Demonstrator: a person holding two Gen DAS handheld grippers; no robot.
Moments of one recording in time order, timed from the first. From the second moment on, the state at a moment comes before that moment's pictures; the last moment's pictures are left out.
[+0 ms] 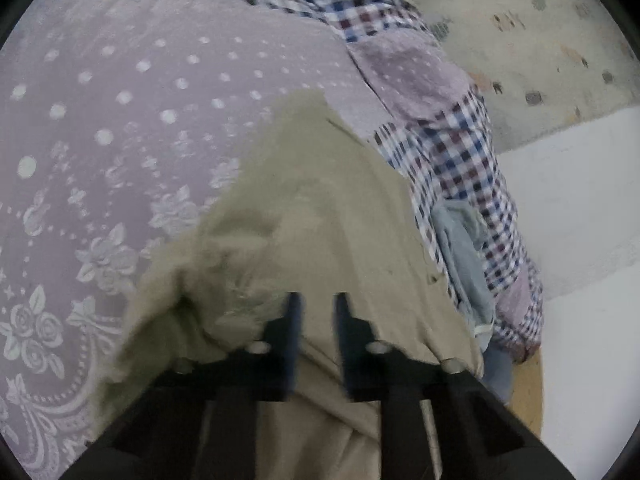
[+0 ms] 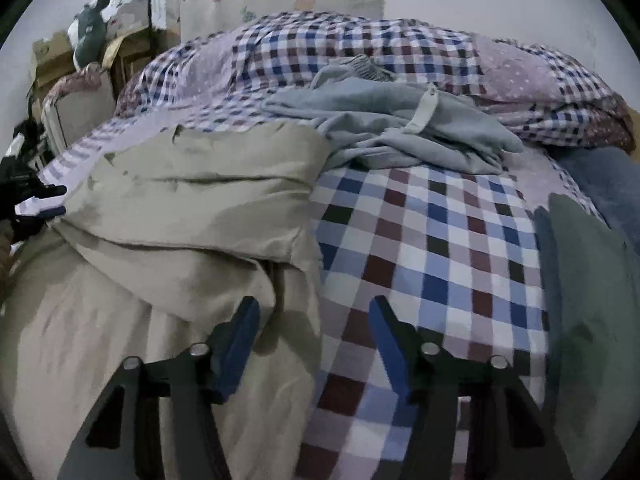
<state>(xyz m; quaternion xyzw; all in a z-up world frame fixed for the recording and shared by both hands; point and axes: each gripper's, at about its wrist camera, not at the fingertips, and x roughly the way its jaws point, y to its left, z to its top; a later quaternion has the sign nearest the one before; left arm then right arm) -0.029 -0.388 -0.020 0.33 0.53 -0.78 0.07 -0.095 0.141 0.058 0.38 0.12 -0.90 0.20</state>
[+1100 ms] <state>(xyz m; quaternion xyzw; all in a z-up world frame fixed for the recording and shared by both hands) -0.006 -0.425 -0.004 0.25 0.56 -0.79 0.04 -0.037 0.097 0.056 0.35 0.34 -0.86 0.16</state>
